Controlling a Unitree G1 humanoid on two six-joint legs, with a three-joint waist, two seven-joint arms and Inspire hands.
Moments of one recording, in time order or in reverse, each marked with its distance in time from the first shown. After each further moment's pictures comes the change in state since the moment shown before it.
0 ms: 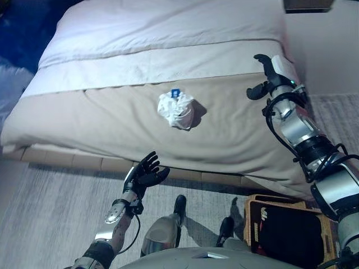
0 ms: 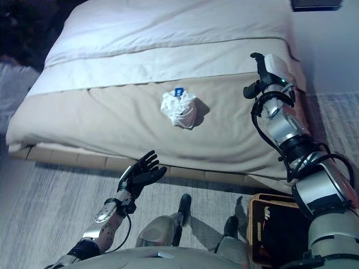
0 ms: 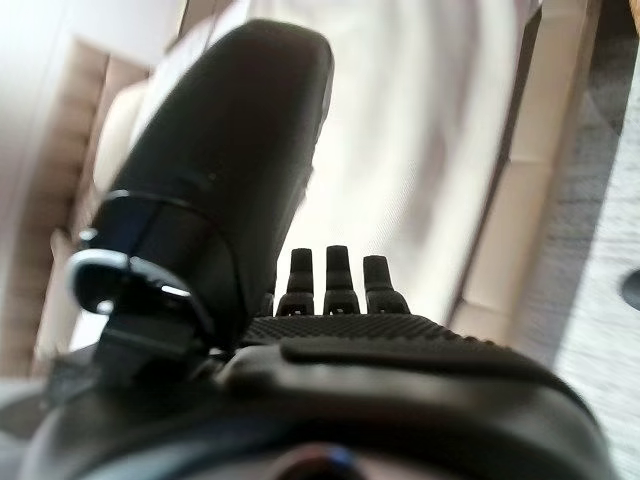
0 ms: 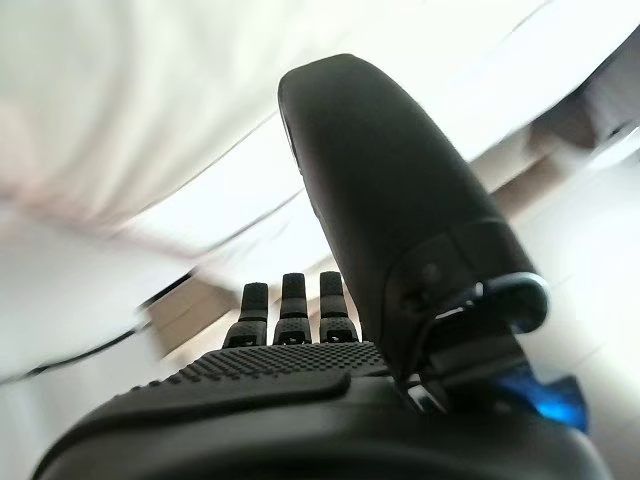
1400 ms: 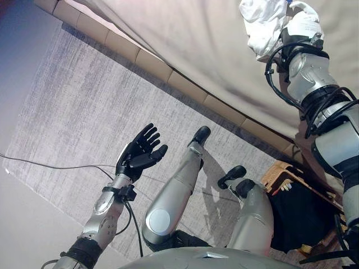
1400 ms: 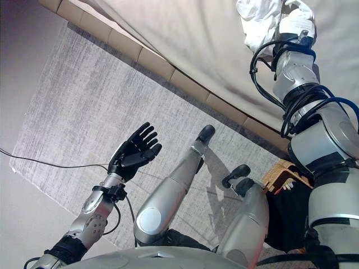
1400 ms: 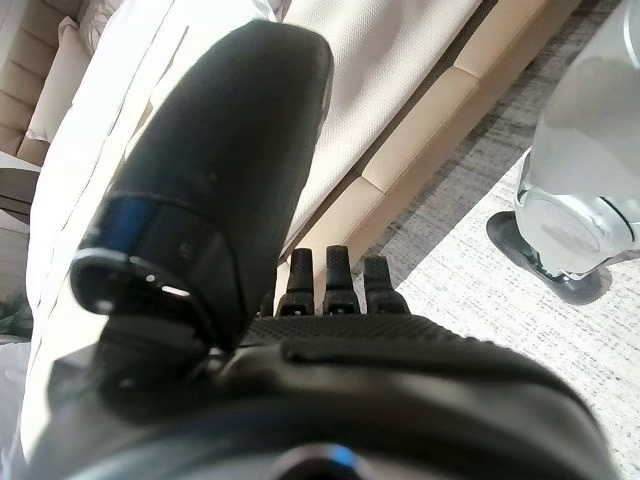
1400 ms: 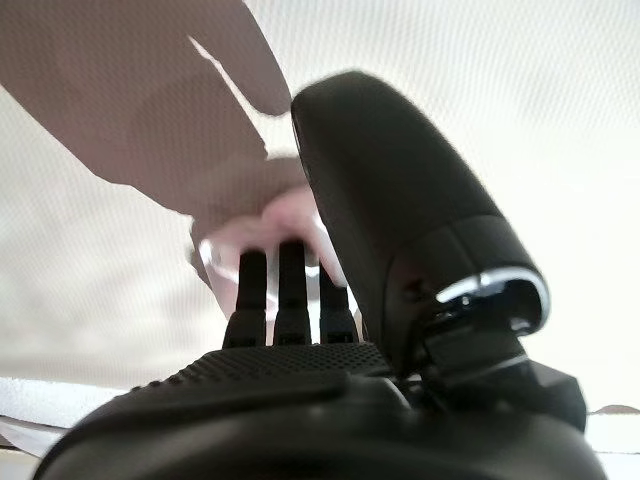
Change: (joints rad) left arm 0.040 0.151 -0.050 -0.337 -0.207 -0.090 -0.035; right arm -0.481 0.000 0.311 0.411 -0.144 0.144 0.200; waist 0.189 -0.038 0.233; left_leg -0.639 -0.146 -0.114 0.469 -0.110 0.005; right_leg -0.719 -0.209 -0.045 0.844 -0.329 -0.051
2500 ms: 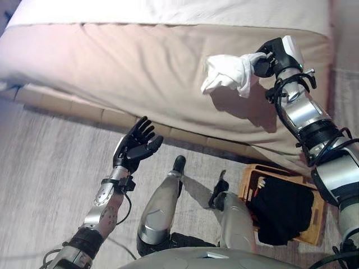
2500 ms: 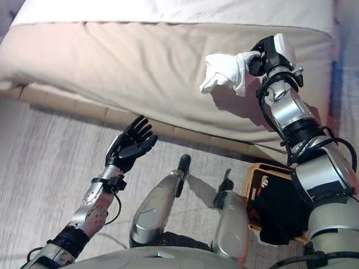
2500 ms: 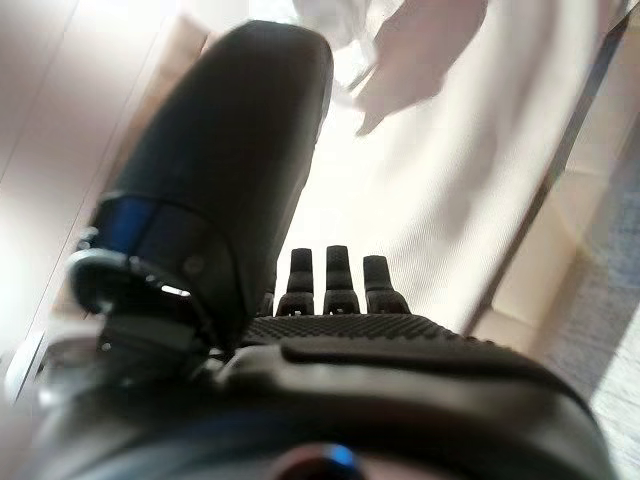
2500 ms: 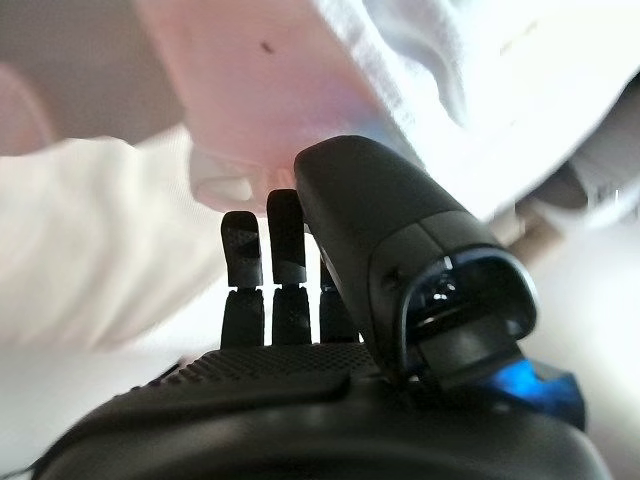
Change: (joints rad) left arm -0.097 -0.012 0.016 0.088 -0.008 -0.013 0.066; right arm 0.407 -0.052 -0.383 -0.396 0.371 -0.257 -0.240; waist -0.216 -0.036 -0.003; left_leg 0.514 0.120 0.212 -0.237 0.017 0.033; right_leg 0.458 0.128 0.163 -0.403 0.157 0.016
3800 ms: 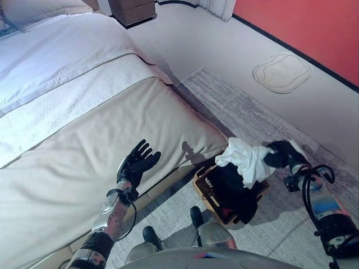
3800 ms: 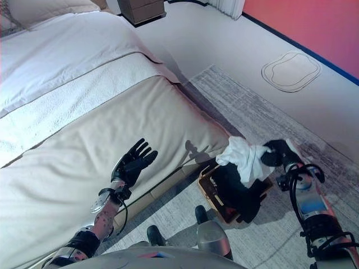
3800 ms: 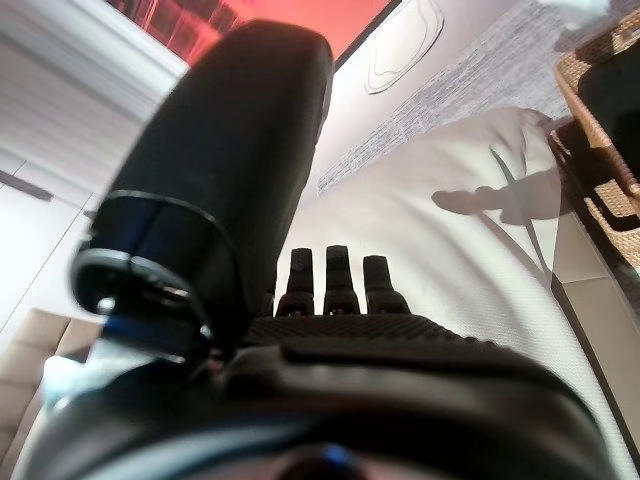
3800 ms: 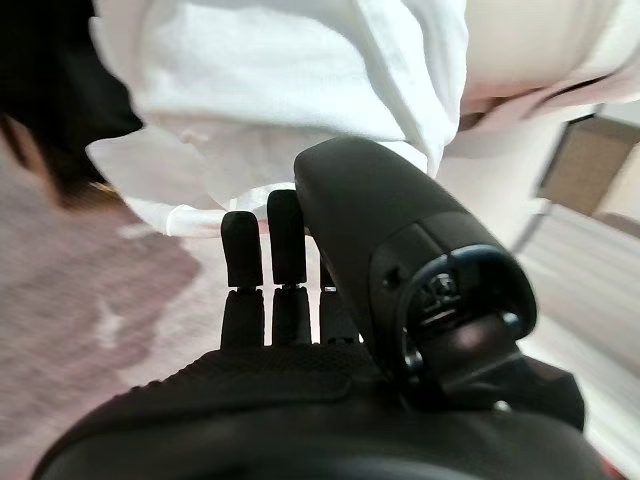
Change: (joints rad) left arm 0.005 -0.153 0.135 0.208 0.084 0.173 -0.023; right arm 0.869 0.093 -0.383 -0.135 -0.030 0.017 0.272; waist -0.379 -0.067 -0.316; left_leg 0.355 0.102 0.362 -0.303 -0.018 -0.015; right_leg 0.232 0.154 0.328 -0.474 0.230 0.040
